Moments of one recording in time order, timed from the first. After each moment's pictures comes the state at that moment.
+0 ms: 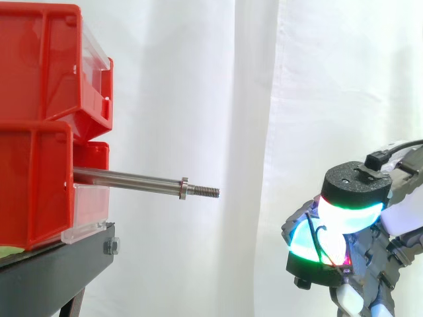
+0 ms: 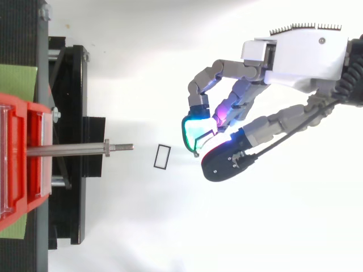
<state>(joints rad) 0.11 -2.21 -1.16 -3.31 -1.40 -0.16</state>
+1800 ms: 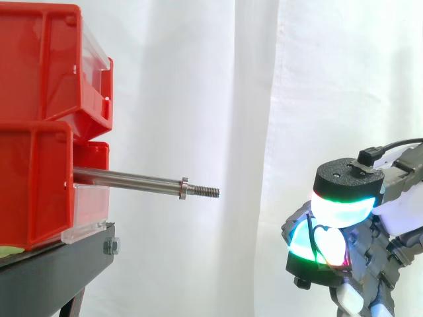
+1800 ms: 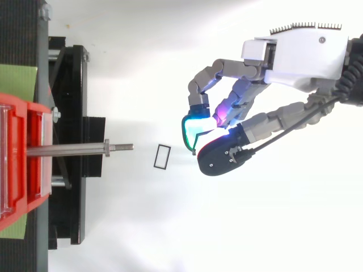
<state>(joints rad) 0.11 -2.21 -1.16 -3.31 -1.40 -0.16</state>
